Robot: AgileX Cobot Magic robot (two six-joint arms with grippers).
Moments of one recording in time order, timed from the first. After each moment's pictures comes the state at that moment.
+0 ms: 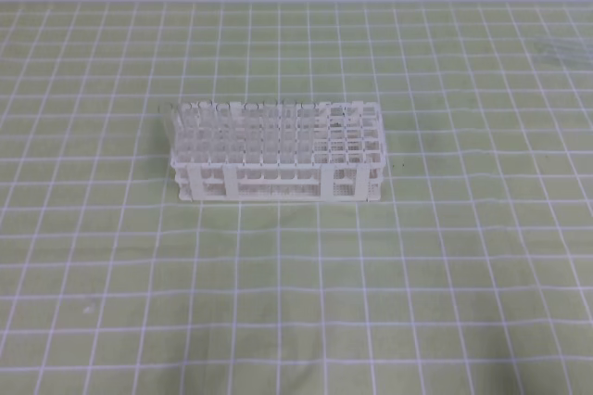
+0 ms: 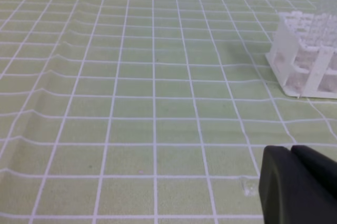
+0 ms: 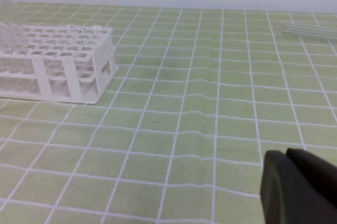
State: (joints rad) left arm -0.10 -0.03 0.01 -0.07 0.32 0.05; right arm 0.17 -0.02 0.00 0.12 0.29 -0.06
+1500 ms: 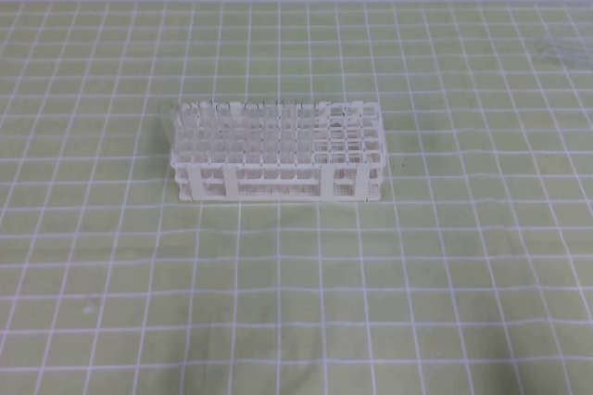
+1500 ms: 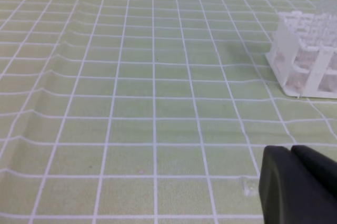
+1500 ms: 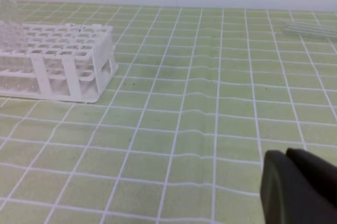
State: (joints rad) left arm -0.10 -0.03 0.01 -0.07 0.32 0.05; right arm 0.17 -0.01 0.00 0.12 0.29 -0.06
